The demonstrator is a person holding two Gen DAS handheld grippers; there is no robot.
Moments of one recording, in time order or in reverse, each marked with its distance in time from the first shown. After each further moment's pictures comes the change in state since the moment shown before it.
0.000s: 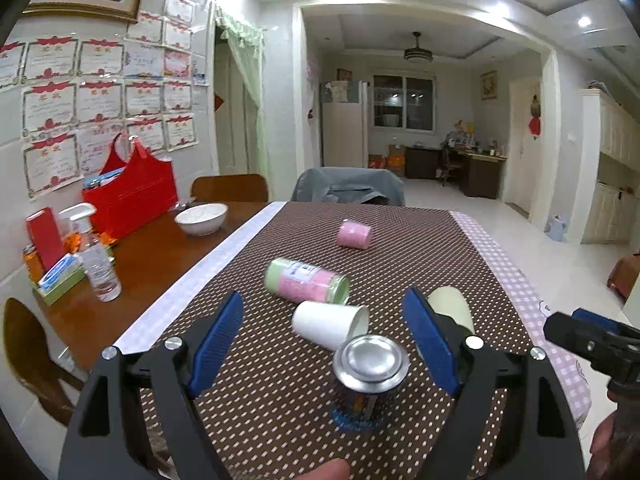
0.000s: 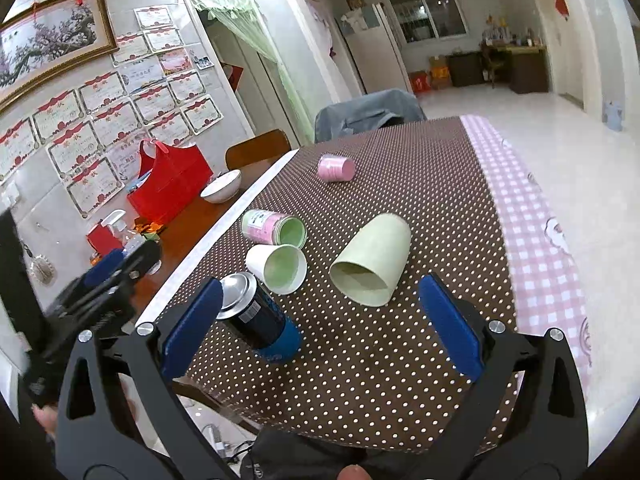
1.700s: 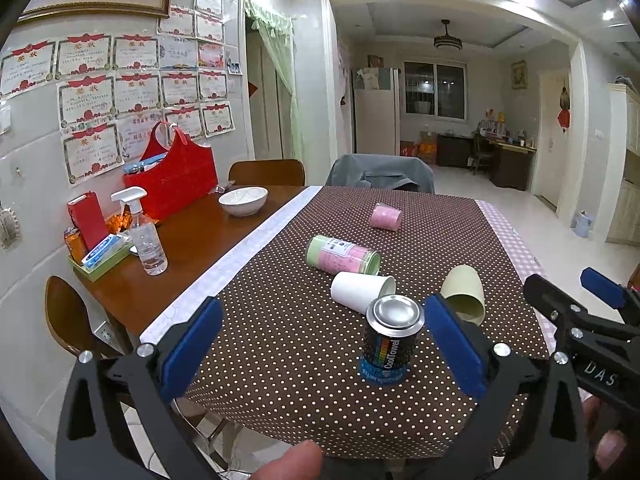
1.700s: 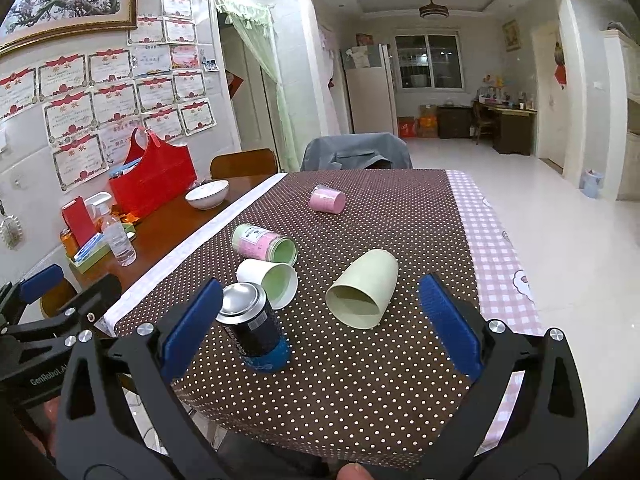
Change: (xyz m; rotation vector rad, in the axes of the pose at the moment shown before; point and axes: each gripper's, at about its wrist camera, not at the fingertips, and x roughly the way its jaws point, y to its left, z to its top) left arm -0.055 0.007 -0.005 -0.020 0.050 0.119; right arm -0.022 0.048 -0.005 -0.167 -0.106 -0.124
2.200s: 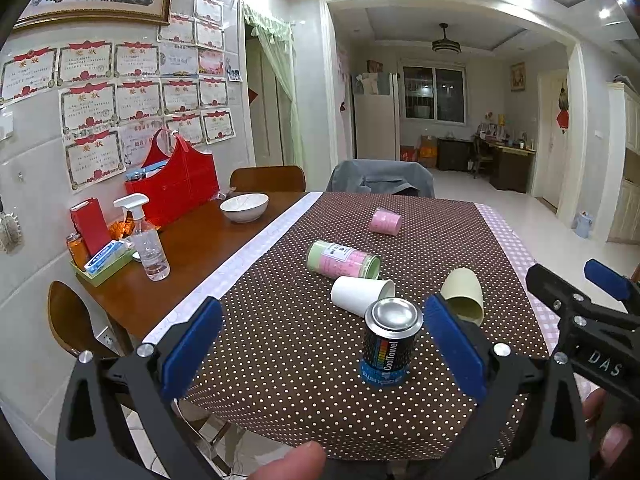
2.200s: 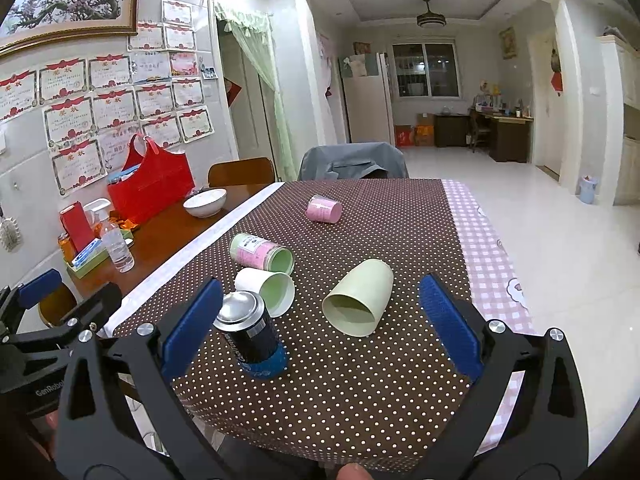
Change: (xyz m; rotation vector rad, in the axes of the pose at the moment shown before) left arm -0.007 -0.003 -0.002 0.010 -0.021 0.007; right arm -0.009 0.002 0.003 -0.007 -0.031 -0.010
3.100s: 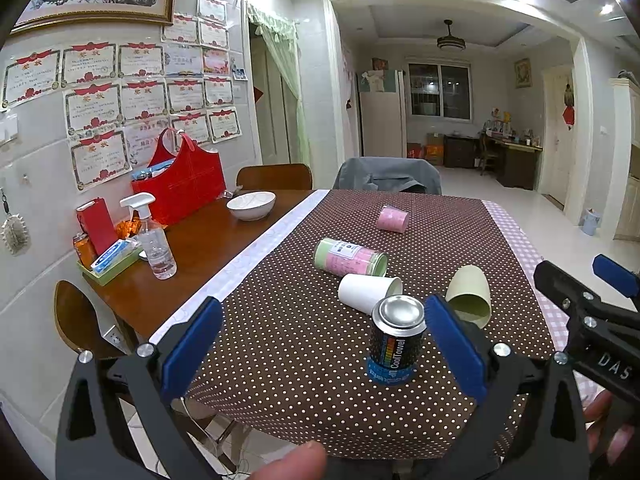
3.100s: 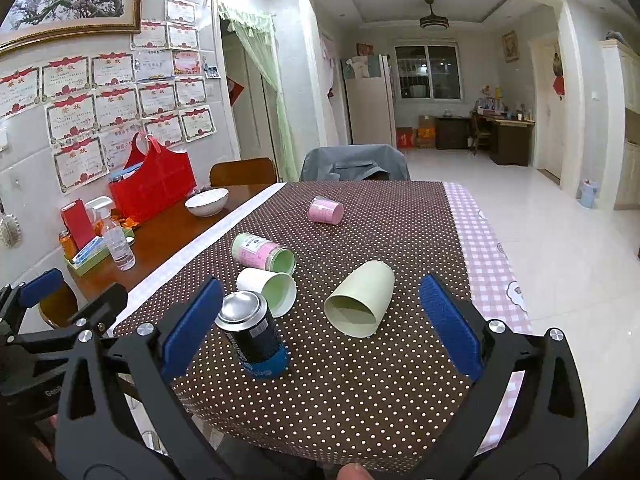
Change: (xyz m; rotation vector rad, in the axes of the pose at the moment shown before) left arm -0.001 0.002 0.000 0.003 0.007 0.028; right arm -0.003 -0.001 0.002 -0.005 0.001 0.003
